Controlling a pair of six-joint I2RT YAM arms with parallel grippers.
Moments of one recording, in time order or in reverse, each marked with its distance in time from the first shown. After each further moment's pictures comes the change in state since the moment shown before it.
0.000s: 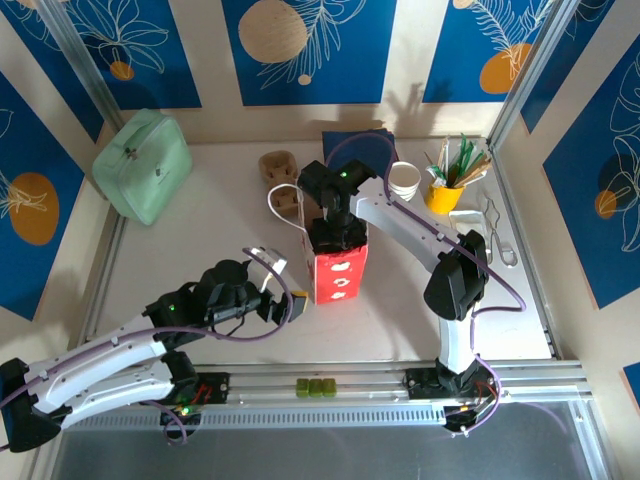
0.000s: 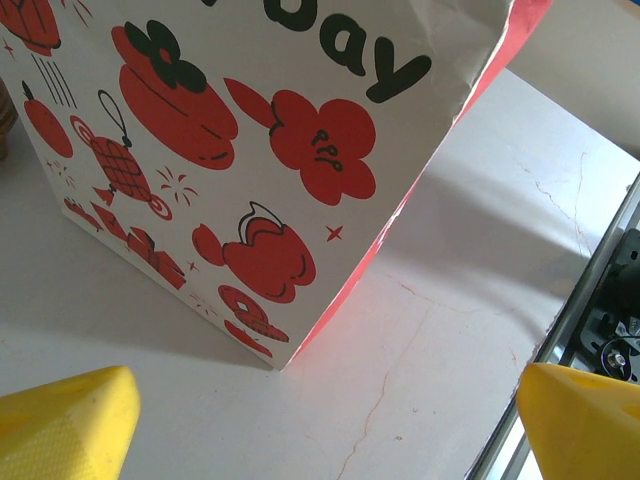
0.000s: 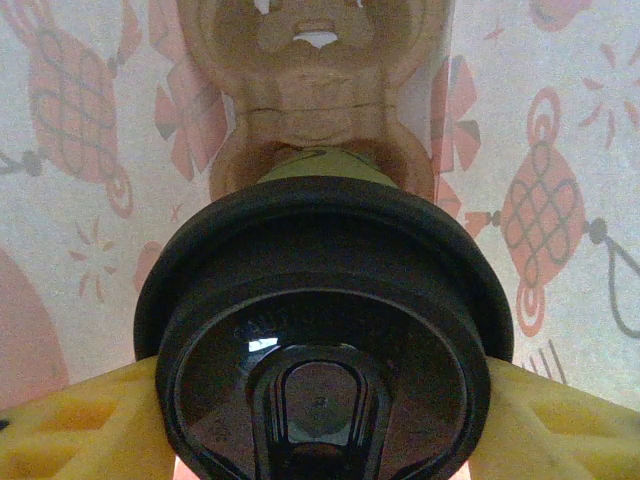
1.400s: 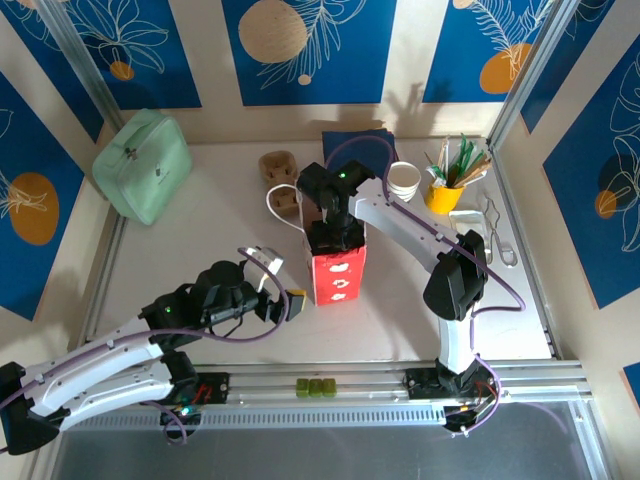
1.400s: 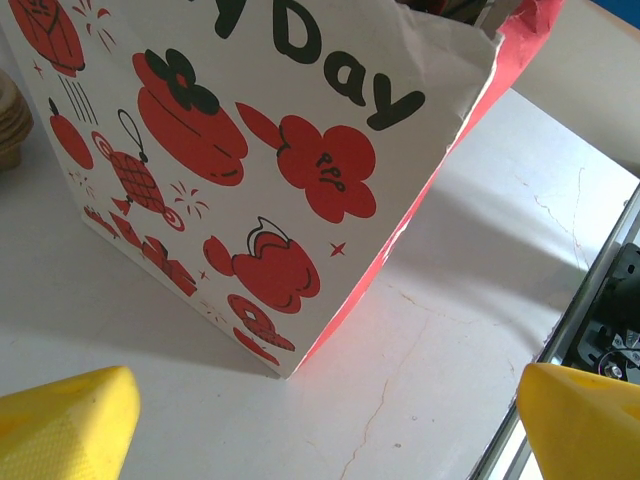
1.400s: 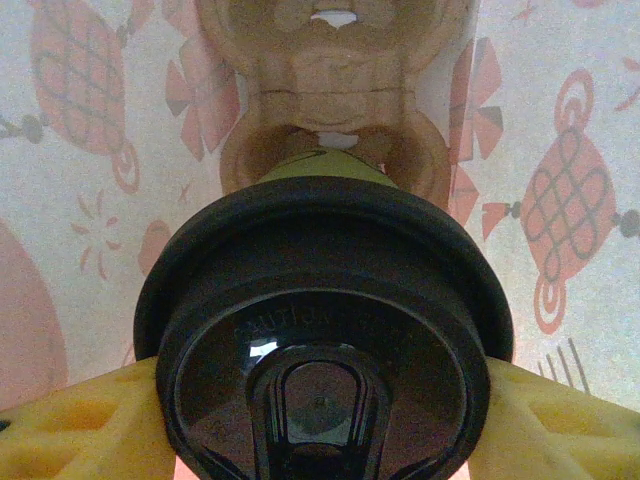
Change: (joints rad) left arm 0.000 -0.029 -0.004 0.000 -0.015 -0.013; right arm 0.011 0.003 0.000 -0.018 -0.026 0.000
